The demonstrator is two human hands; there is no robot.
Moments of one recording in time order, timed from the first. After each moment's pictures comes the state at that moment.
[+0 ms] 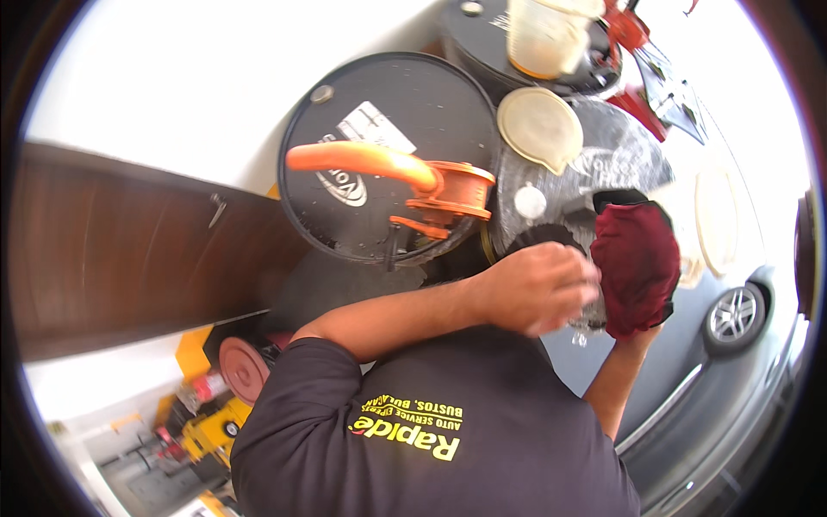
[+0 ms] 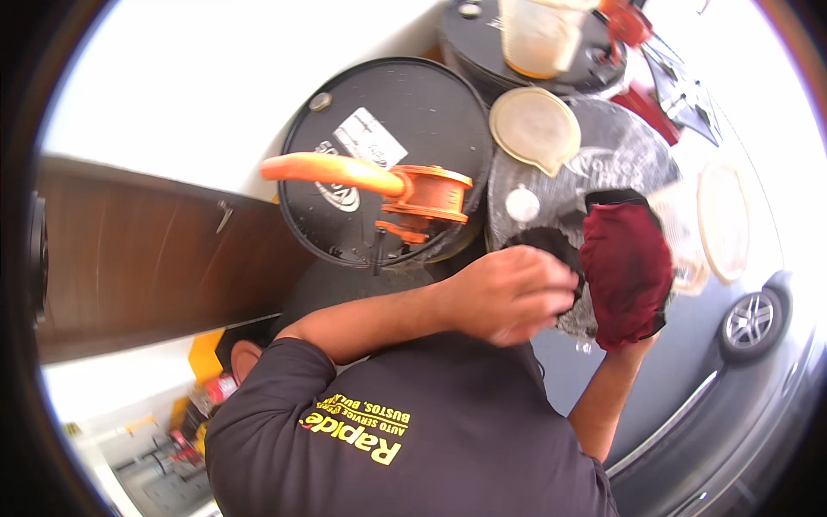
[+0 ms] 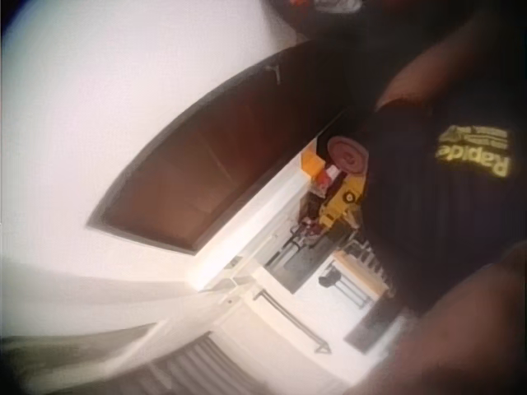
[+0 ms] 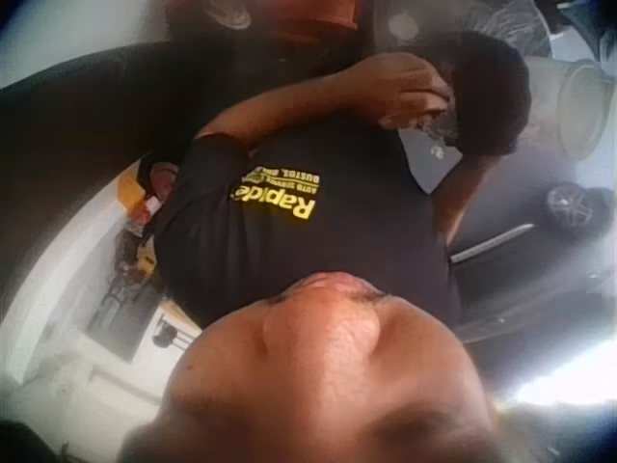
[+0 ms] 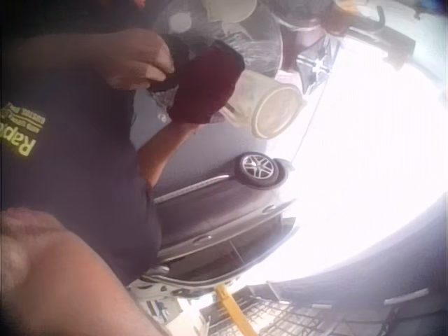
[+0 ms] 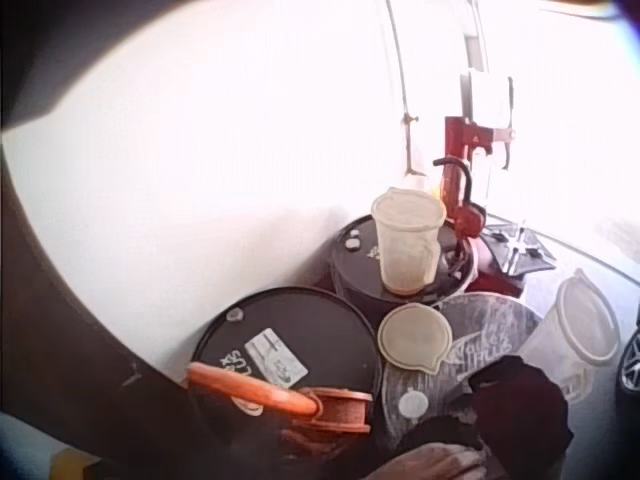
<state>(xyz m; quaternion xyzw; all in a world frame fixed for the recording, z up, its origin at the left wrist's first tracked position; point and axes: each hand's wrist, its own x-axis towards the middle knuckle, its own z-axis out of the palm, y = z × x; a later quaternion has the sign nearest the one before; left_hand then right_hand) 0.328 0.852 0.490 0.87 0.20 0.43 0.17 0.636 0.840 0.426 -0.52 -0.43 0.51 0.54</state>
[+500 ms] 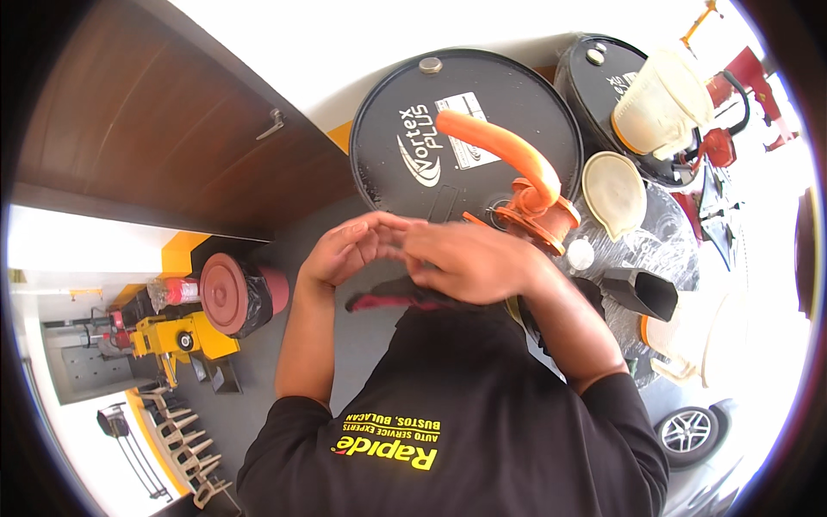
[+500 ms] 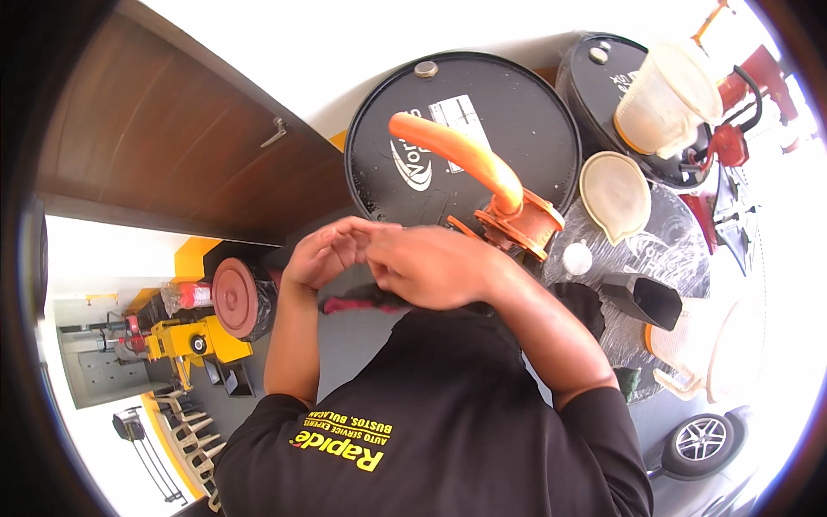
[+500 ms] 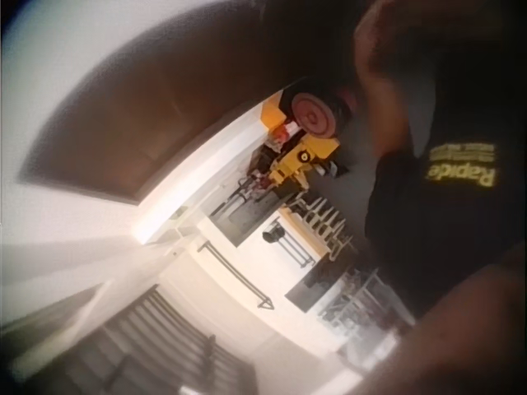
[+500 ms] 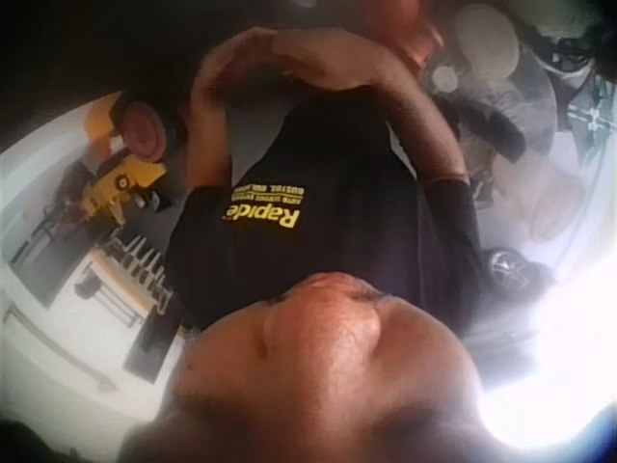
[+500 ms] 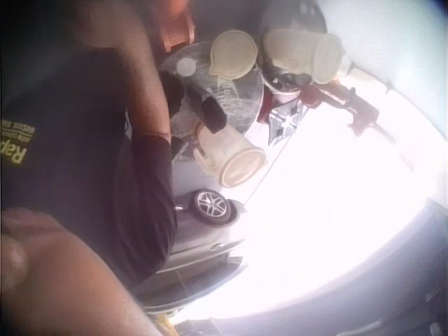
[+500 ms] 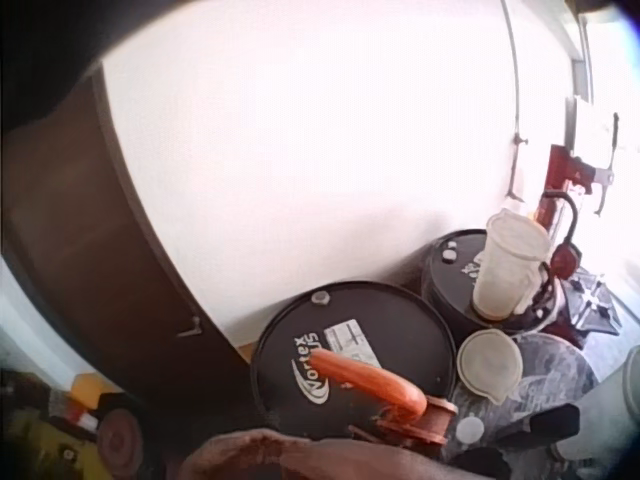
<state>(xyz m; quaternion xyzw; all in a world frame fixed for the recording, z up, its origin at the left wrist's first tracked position) 0.072 0.704 0.495 0.32 0.36 0.61 0.63 0.267 0.887 0.548 0.08 -0.87 0.48 -0.06</state>
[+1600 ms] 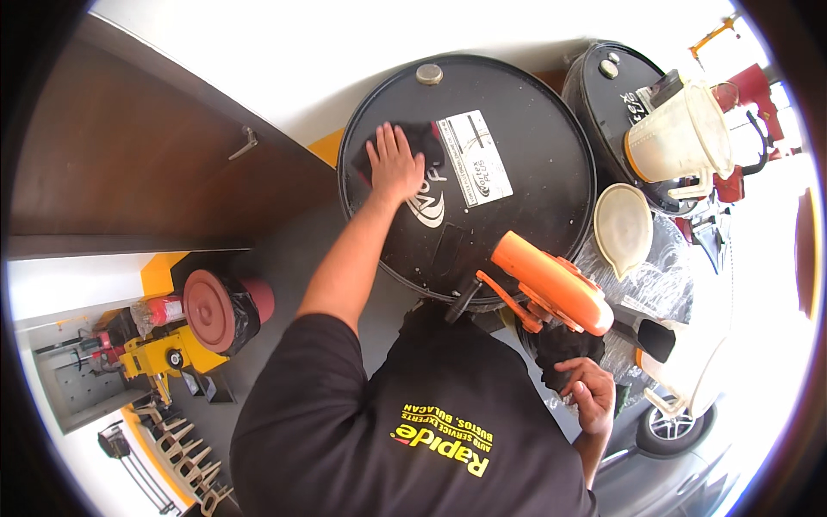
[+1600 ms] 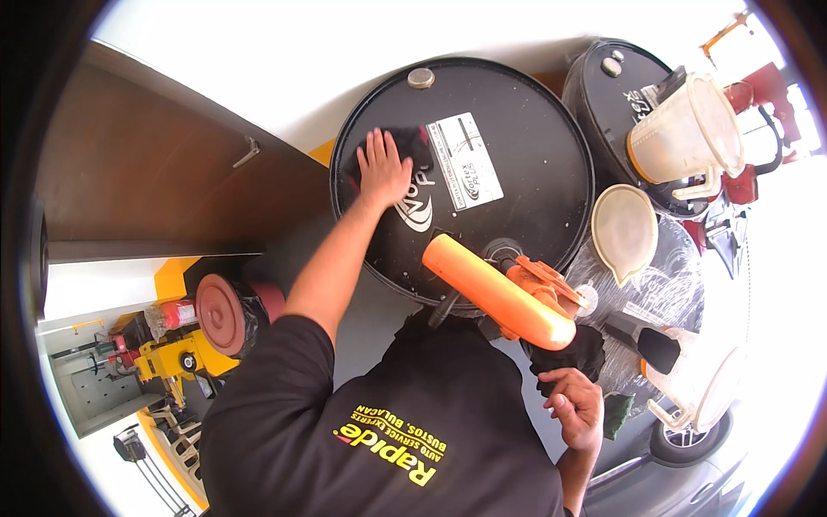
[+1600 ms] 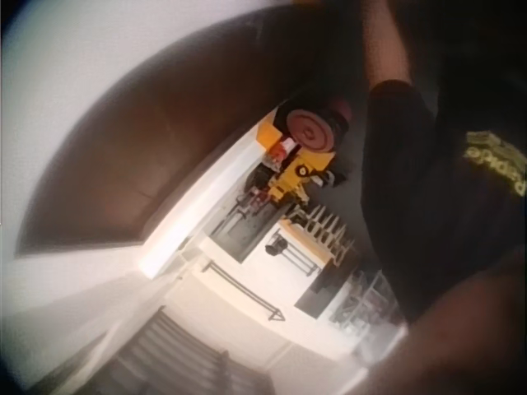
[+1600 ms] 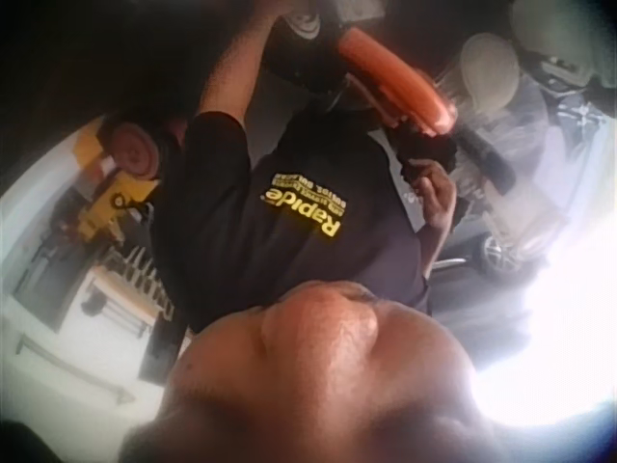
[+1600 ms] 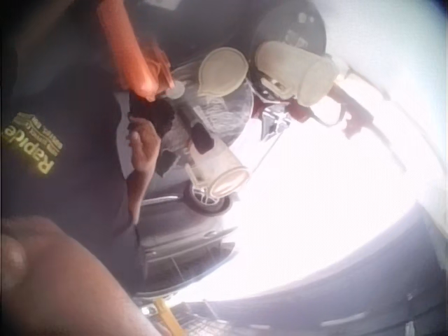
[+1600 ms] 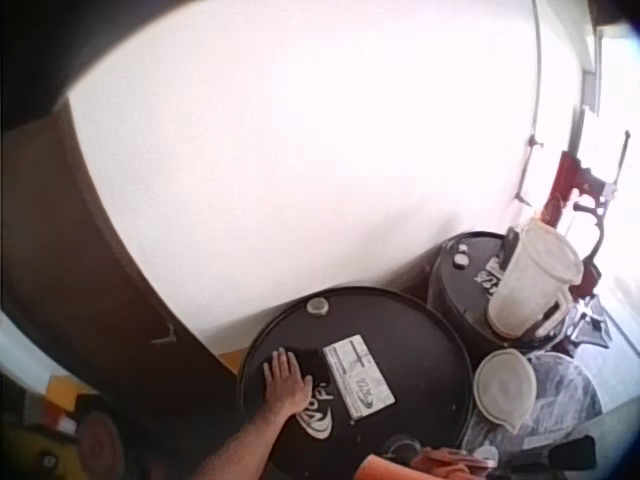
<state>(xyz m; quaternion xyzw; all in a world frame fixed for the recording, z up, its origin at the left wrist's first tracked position) -0.078 0.924 0.252 0.48 0.87 0.09 -0.01 0.439 0.866 0.500 -0.37 -0.71 0.57 0.20</state>
